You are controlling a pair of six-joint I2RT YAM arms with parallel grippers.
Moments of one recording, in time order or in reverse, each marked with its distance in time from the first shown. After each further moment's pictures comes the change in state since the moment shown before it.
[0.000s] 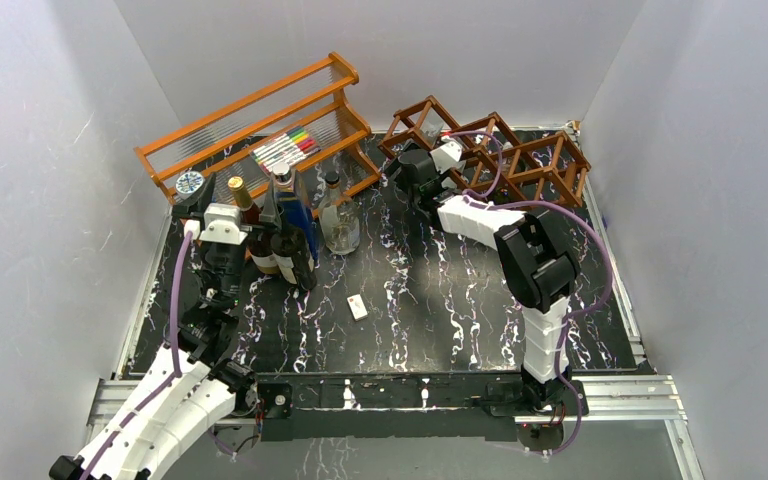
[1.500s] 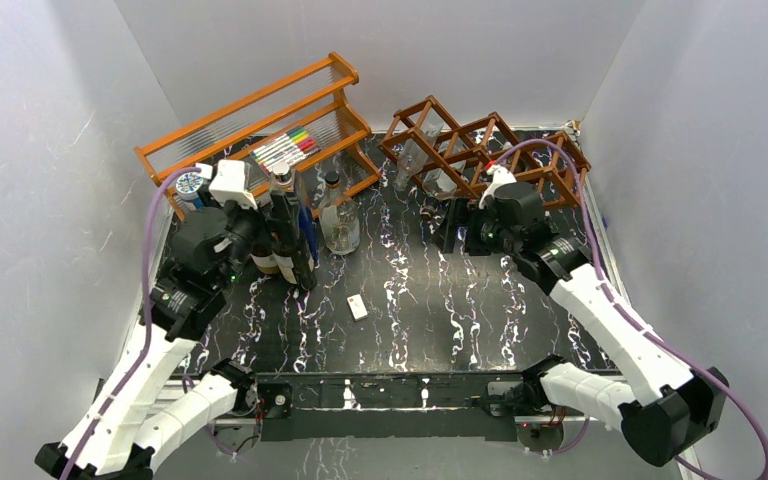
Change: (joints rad) left arm 0.000 0.188 0.385 -0.913 0.023 -0.535; right arm -0.083 -0.964 -0.340 -0.768 -0.594 -0.473
